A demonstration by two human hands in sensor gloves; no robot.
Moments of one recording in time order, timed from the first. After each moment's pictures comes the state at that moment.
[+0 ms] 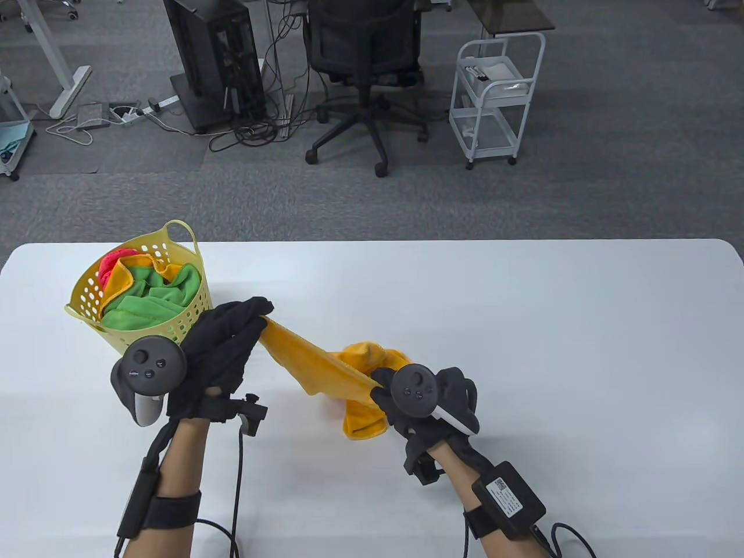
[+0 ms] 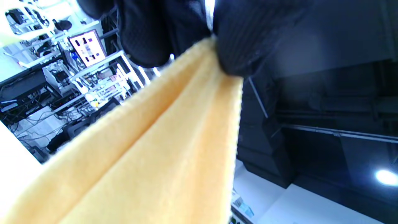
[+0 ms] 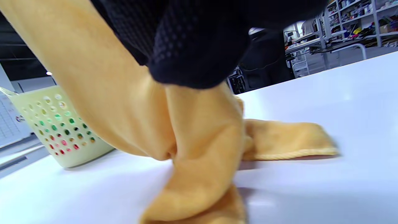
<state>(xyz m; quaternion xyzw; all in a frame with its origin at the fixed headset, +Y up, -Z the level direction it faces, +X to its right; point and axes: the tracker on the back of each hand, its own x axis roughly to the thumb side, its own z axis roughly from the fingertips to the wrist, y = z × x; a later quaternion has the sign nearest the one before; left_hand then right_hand) -0.270 -0.590 -0.353 0.20 -0.13 0.45 0.86 0.059 -0.684 -0.357 0.16 -0.03 0.97 0.19</state>
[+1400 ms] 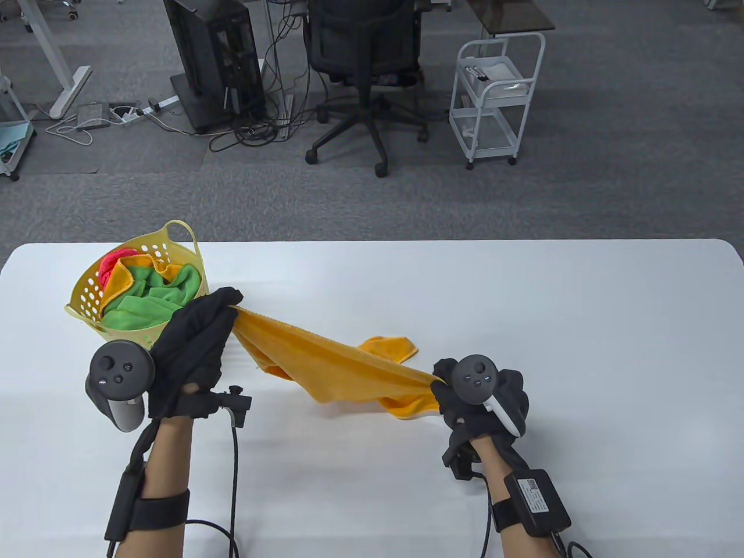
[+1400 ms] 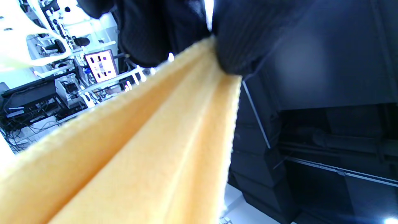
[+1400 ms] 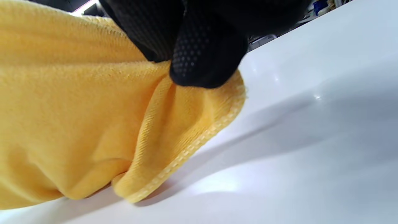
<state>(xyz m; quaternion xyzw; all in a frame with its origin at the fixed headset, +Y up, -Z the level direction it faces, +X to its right) -0.295 -0.589 -0.350 0.24 -0.09 0.50 0.83 0.144 -0.720 -0.377 0.02 0.01 0.96 0.27</state>
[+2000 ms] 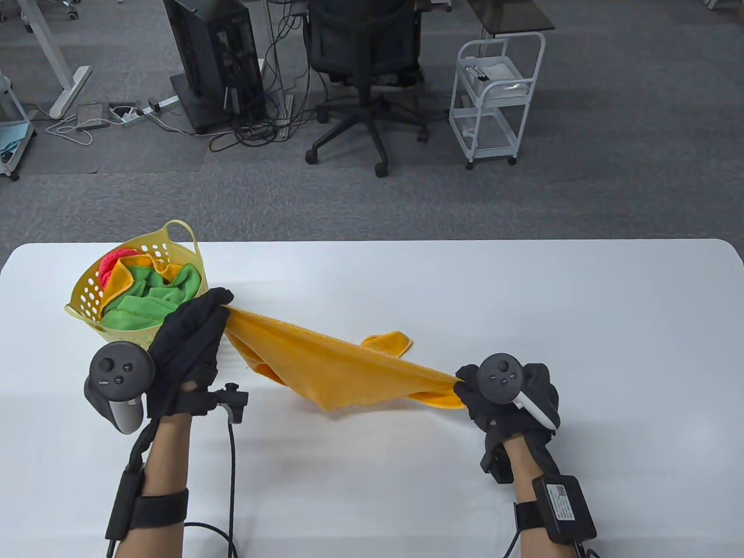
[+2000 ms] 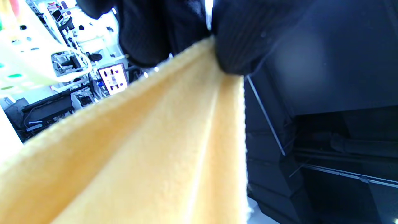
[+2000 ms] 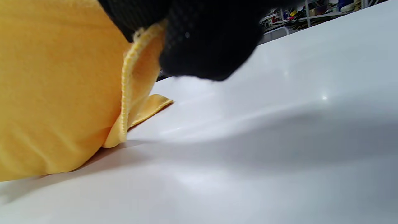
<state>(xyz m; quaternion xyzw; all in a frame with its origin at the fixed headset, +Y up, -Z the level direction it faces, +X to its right) -0.302 -0.597 -0.352 0.25 -0.06 0.49 0.83 0.178 -0.711 -0.375 0.04 0.04 0.98 0.18</state>
